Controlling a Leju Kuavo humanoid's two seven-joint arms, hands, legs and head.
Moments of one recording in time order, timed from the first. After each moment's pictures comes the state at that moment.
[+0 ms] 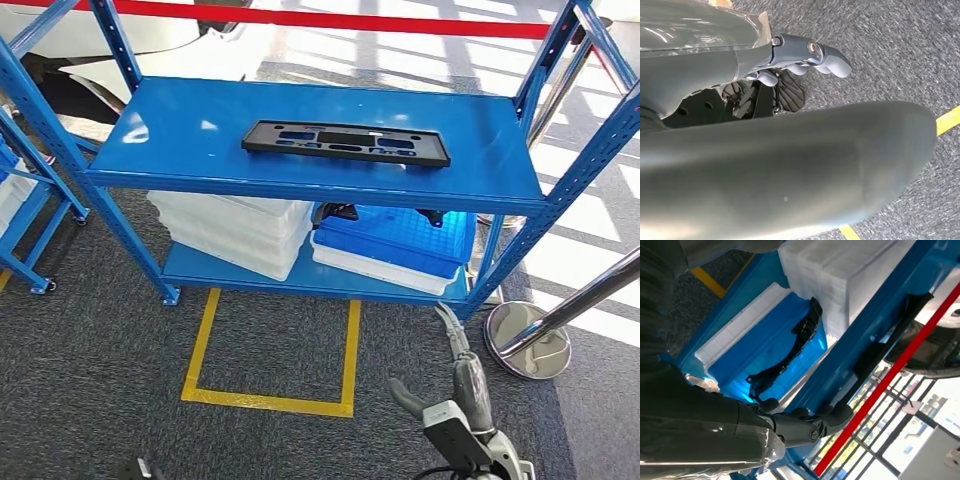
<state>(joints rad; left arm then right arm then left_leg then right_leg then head) -0.12 -0.20 1.05 -0.24 -0.12 0.03 -0.45 0.04 -0.01 0.22 -1.48 0.58 -0.25 -0.50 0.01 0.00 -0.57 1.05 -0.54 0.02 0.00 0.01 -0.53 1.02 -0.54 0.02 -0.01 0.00</state>
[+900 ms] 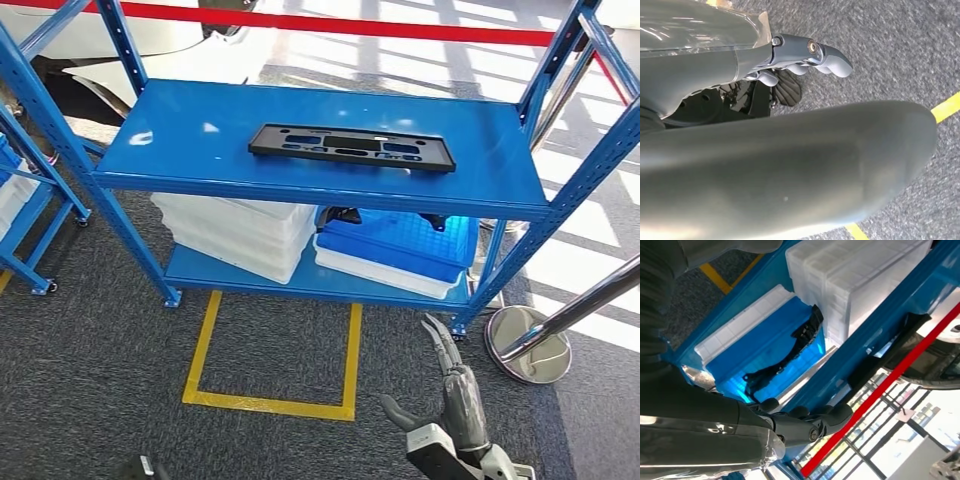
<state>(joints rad) -0.13 -0.20 1.03 -0.23 -0.12 0.00 -0.45 0.07 -0.06 0.29 -1.52 0.65 -0.32 -0.48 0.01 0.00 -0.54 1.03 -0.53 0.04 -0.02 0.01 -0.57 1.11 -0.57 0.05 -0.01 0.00</state>
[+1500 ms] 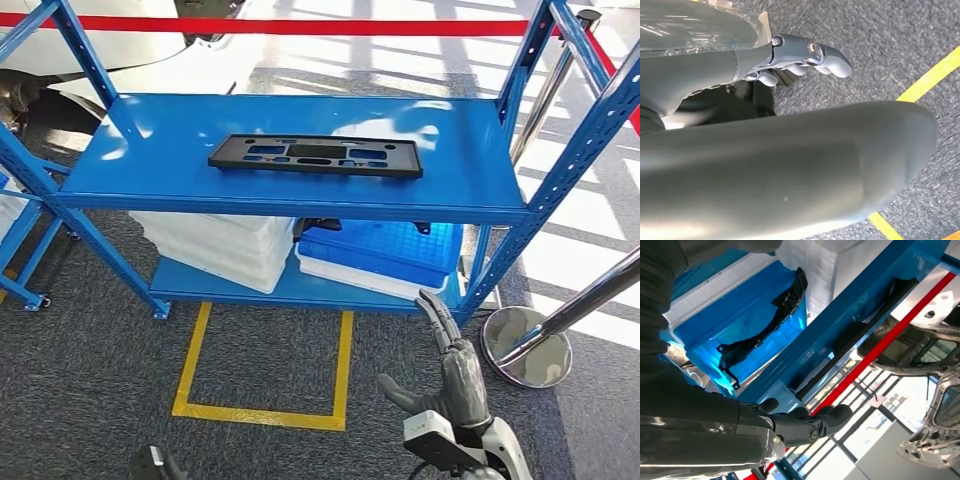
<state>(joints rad) -0.14 -0.21 1.00 -0.23 -0.13 -0.01 -0.44 -0.01 -0.08 0.33 -1.55 0.69 -0.30 -0.48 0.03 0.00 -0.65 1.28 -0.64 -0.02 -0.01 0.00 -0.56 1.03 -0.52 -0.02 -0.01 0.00</state>
